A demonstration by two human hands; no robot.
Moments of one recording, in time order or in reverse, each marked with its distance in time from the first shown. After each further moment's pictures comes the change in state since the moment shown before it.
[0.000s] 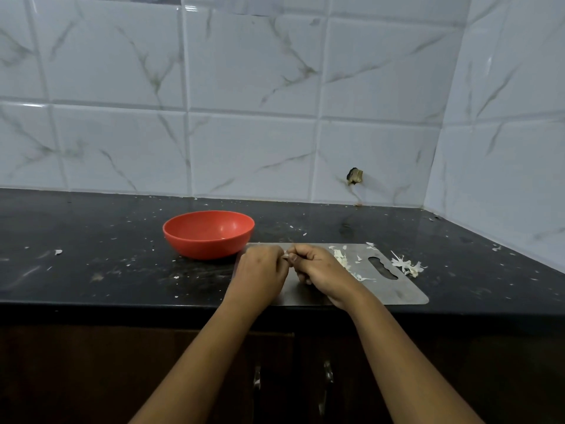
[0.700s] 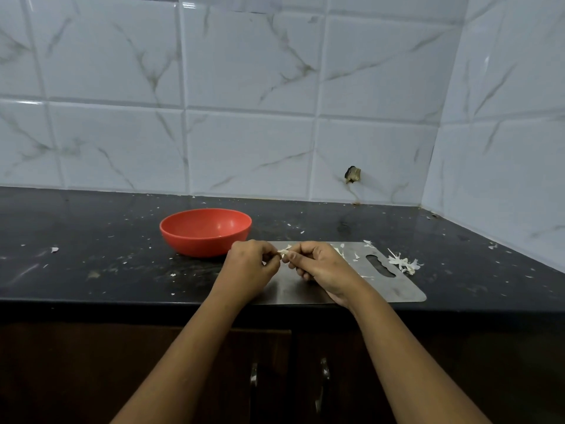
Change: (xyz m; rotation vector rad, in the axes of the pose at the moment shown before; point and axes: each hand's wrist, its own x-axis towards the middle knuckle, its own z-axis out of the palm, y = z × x) left_hand 0.004 -0.011 -0.013 -0.155 -0.067 0.005; right_hand -0.002 0.005 -0.008 0.106 0.021 -0.005
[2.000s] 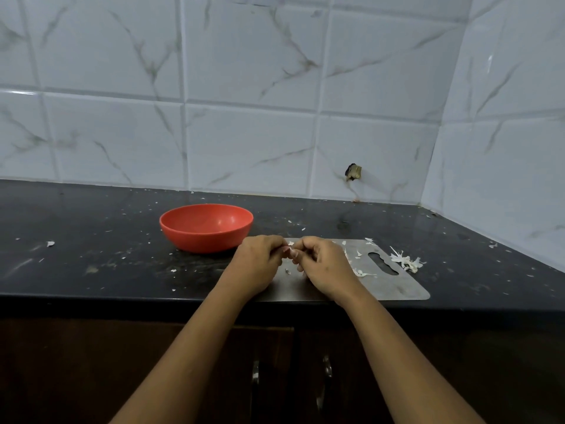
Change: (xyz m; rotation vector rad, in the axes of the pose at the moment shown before) left_hand 0.009 -0.005 0.006 -0.050 -0.080 0.087; right_hand 0.001 0.006 0.006 -0.365 0.205 -0.104
